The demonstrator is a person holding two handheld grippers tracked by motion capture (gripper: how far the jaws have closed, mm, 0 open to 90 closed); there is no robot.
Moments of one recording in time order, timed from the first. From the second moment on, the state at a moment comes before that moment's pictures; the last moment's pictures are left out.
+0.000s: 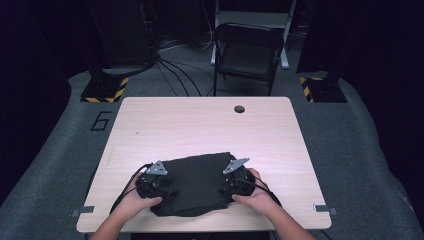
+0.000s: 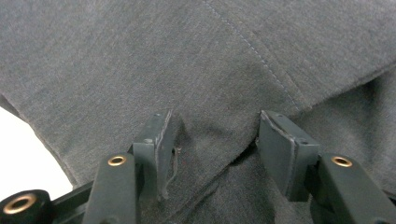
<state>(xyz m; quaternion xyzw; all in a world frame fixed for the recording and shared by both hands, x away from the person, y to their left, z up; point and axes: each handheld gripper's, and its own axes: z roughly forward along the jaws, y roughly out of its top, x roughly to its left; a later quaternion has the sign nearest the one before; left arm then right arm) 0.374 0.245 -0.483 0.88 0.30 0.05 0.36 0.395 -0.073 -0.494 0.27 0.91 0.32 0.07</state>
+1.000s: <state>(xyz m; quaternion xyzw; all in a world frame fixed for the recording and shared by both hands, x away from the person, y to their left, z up) 0.386 0.245 -0.498 0.86 0.33 0.08 0.38 0.392 -0.073 -0.499 0.29 0.89 0.33 0.10</state>
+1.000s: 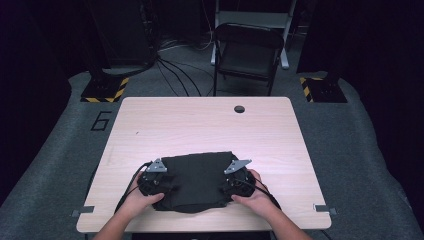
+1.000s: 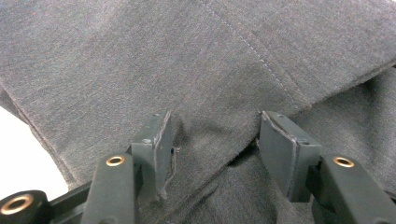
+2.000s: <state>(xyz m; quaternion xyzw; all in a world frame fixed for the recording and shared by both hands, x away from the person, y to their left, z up) 0.405 0.246 -0.501 0.84 0.36 0.08 0.40 0.399 -0.073 -0.499 0.31 0.88 0.34 0.10</state>
